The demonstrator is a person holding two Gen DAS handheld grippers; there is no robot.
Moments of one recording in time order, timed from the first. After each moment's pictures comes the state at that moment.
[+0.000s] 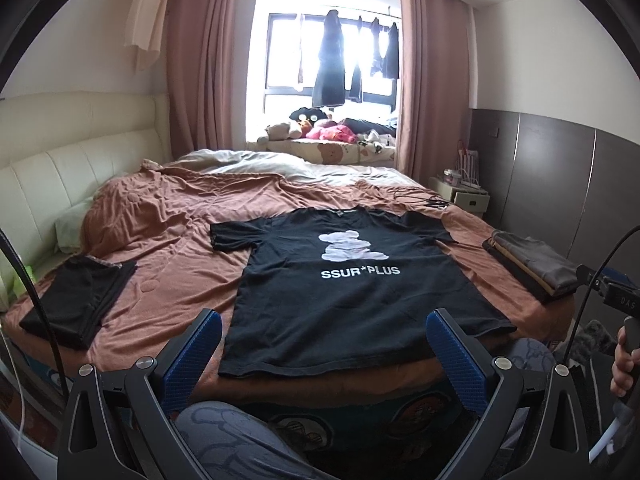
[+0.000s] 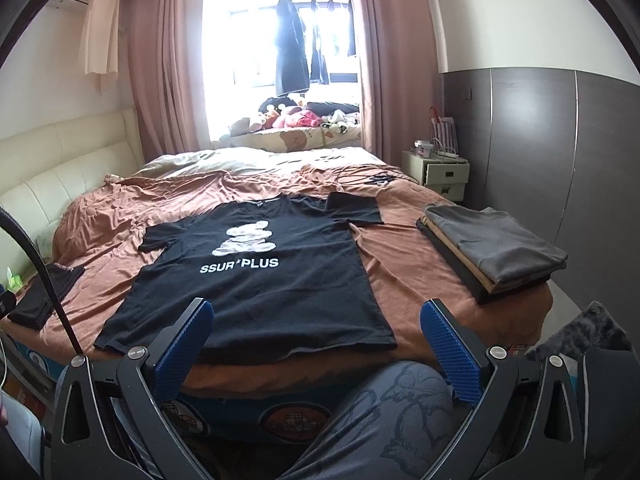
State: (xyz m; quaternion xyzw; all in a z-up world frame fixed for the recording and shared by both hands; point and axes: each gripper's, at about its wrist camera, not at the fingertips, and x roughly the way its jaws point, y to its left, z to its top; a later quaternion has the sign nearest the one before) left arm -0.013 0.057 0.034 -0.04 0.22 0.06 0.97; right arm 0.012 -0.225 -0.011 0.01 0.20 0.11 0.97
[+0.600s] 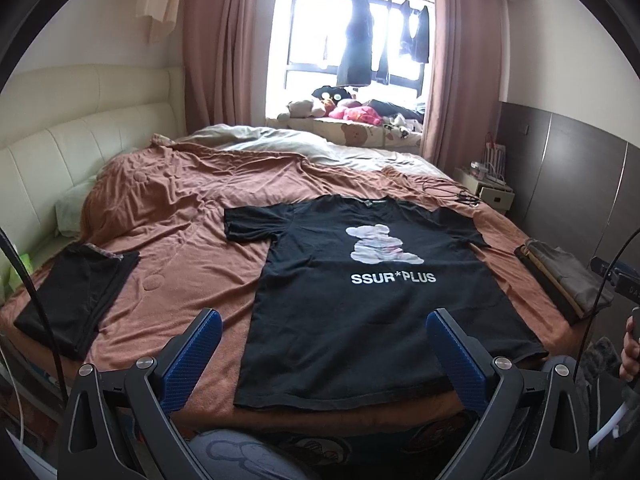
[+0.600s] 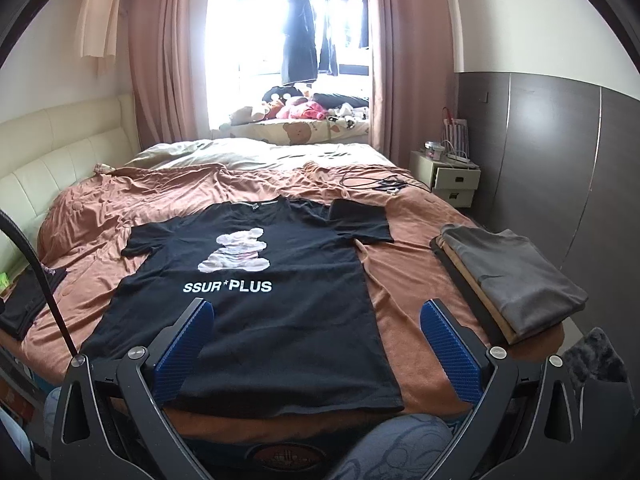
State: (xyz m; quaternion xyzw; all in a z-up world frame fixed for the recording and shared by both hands) left arm 0.069 0.114 0.032 -0.07 0.26 0.09 0.96; right arm 0.113 -0.190 -0.001 -0.02 0.22 0.11 0.97
